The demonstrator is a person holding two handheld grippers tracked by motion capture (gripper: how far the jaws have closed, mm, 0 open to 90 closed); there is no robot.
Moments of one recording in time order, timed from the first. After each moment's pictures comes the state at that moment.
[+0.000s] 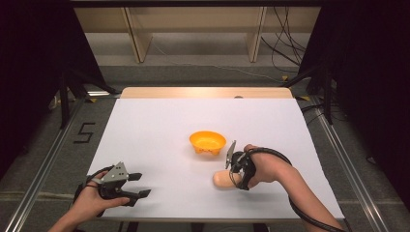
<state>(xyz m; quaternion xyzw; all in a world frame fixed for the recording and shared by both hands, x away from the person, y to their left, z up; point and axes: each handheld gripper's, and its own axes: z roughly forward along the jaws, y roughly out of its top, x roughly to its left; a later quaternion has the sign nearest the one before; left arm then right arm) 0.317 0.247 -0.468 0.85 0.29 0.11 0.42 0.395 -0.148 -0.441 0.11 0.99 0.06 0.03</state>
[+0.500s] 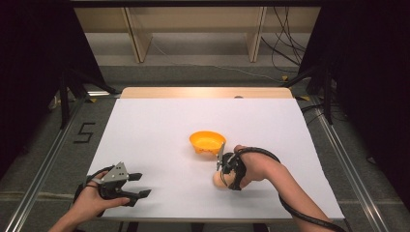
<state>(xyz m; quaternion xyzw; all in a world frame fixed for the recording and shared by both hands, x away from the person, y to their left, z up) 0.317 0.247 -0.468 0.85 0.29 0.11 0.42 0.404 -0.124 -0.451 0.05 1.00 0.05 0.03</state>
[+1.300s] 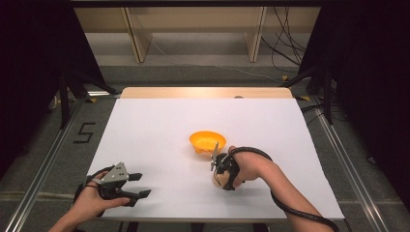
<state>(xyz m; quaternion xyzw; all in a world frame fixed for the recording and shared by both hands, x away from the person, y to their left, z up) 0.316 0.247 -0.468 0.86 0.29 0.11 0.41 0.407 -0.109 -0.460 0.06 1.00 0.06 0.00</state>
